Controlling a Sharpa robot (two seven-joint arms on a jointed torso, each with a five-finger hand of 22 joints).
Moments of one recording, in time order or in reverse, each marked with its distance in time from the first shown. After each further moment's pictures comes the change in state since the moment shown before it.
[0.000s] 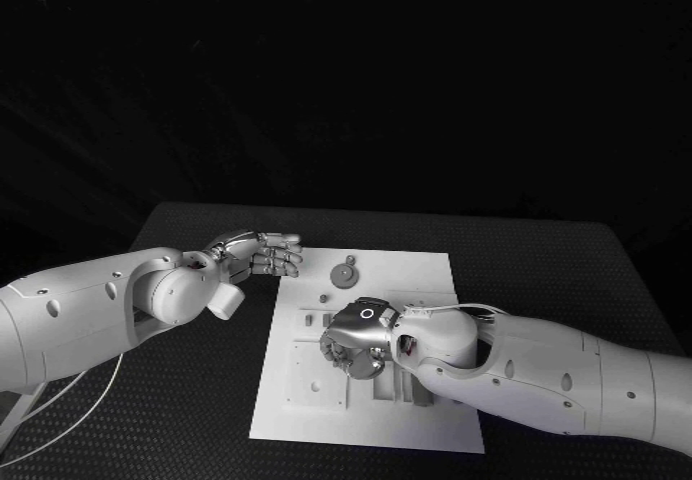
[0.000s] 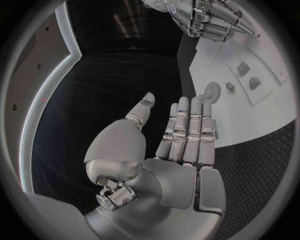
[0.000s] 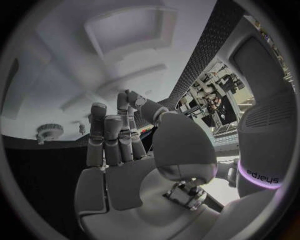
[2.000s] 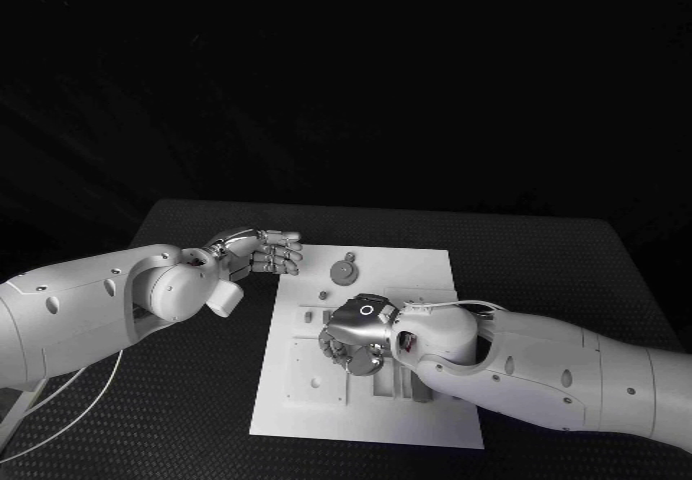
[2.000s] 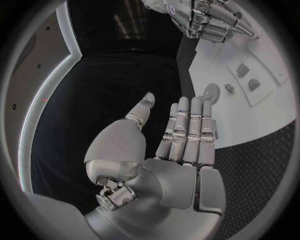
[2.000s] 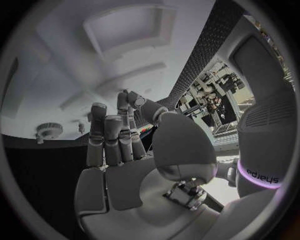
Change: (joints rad) left arm 0.000 0.000 0.000 -0.002 -0.001 0.014 -0.006; left_hand 0.000 0.000 0.000 0.000 0.000 0.000 0.000 0.000 -0.001 0.000 0.000 -0.004 0.000 0.000 0.000 0.000 0.001 0.000 0.000 0.000 0.000 -0.002; right arm 0.001 -0.001 0.001 0.005 0.002 -0.002 0.000; right_hand 0.004 0.002 -0.001 -0.001 -0.001 0.000 0.000 -0.005 0.000 0.000 0.000 0.000 0.005 0.004 0.000 0.000 0.000 0.000 0.005 -0.002 0.000 0.000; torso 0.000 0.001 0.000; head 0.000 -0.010
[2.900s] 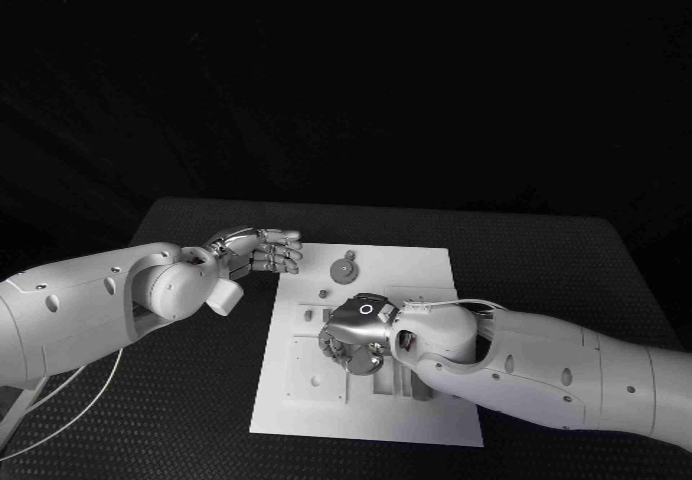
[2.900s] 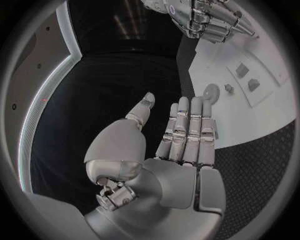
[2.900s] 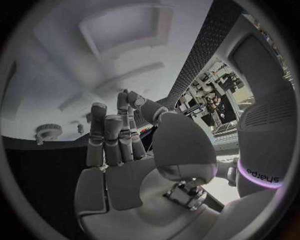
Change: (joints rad) left arm 0.000 0.000 0.000 -0.001 -0.003 0.003 -0.001; left_hand 0.000 0.000 0.000 0.000 0.000 0.000 0.000 0.000 -0.001 0.000 0.000 0.000 0.000 0.000 0.000 -0.004 0.001 0.000 0.000 0.000 0.000 -0.001; right arm -0.001 0.000 -0.001 0.003 0.007 0.004 0.000; right_hand 0.001 -0.002 0.005 0.000 -0.003 0.001 -0.001 0.003 0.000 0.000 0.000 0.000 0.002 0.001 0.001 -0.004 0.000 0.000 0.000 0.000 0.000 0.000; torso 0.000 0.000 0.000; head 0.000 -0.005
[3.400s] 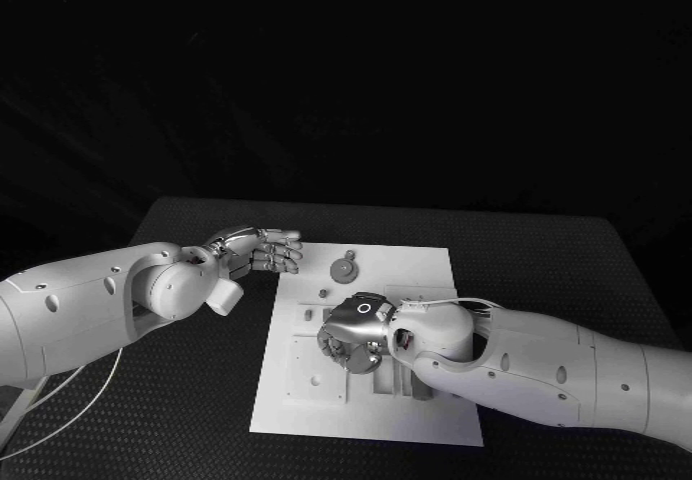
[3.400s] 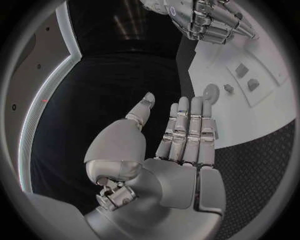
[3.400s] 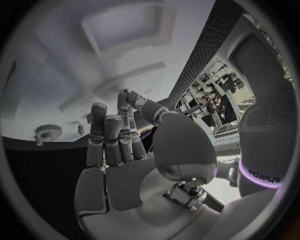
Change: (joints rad) left arm 0.000 -0.001 0.000 0.001 -0.004 0.001 -0.001; left_hand 0.000 0.000 0.000 0.000 0.000 0.000 0.000 0.000 0.000 0.000 0.000 0.000 0.000 0.000 0.000 0.000 0.000 0.000 0.000 0.000 0.000 0.000; right arm 0.000 0.013 0.001 -0.016 -0.002 0.009 -0.001; right_hand -0.004 -0.004 0.000 0.000 0.000 0.001 0.001 -0.002 0.000 0.000 0.000 0.000 0.001 0.002 -0.002 0.000 0.000 0.000 -0.002 -0.002 0.000 0.000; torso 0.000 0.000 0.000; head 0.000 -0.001
